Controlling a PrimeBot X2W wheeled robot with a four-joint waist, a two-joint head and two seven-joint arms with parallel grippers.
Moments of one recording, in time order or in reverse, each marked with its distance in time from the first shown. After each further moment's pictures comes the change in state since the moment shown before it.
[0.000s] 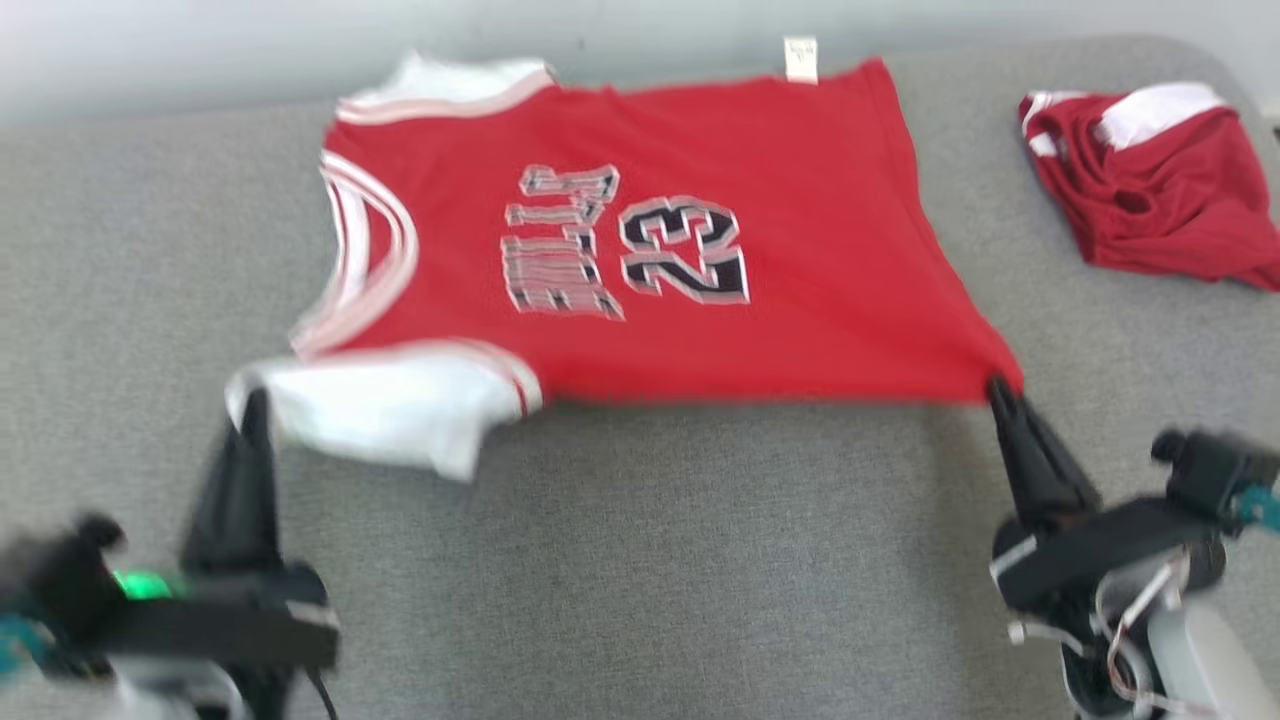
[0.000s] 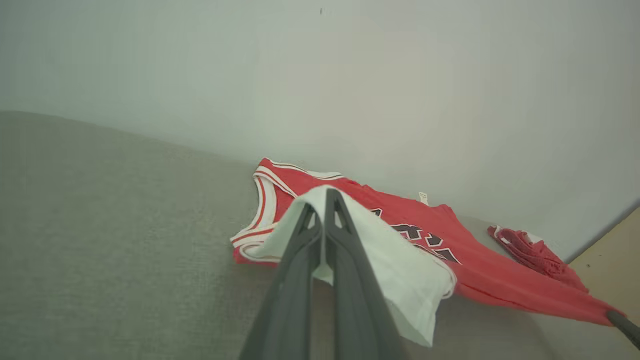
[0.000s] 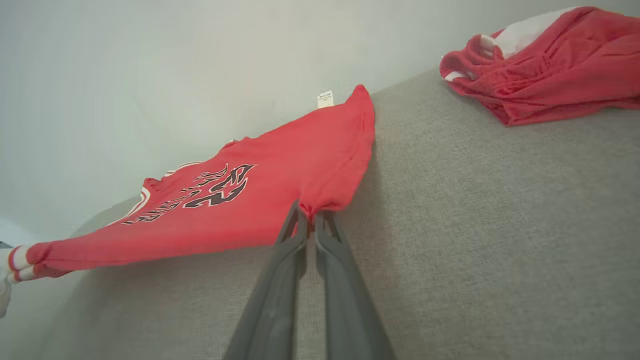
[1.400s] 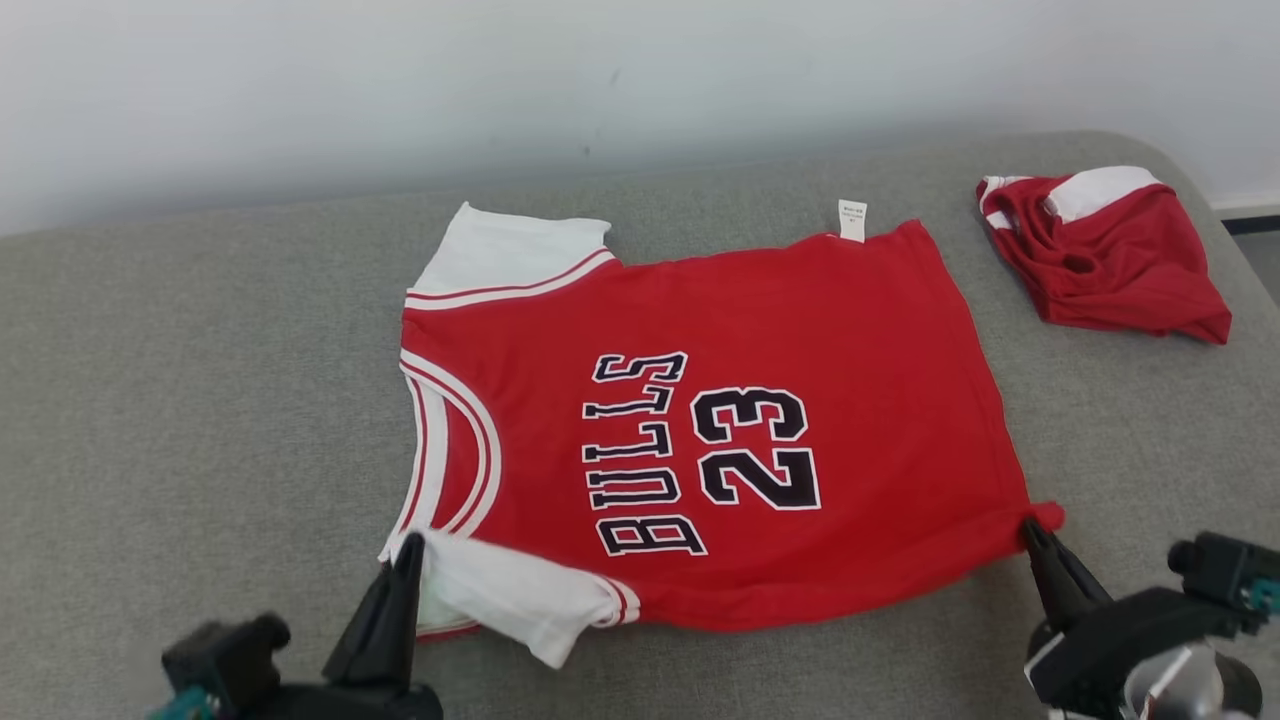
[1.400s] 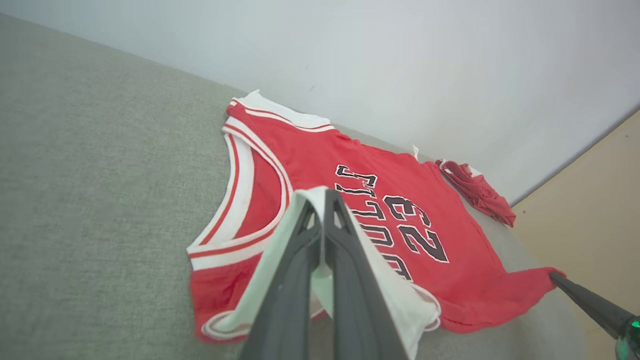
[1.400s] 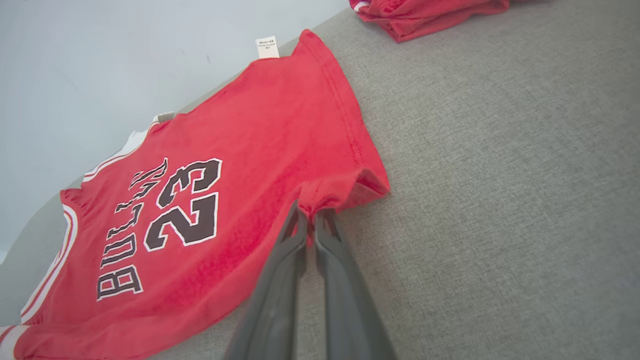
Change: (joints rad) left arm 0.198 -0.182 -0.027 0.097 0.085 -0.146 0.081; right arm 0.203 0.112 -0.206 -0.018 -0.083 0.000 0.207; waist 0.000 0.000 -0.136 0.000
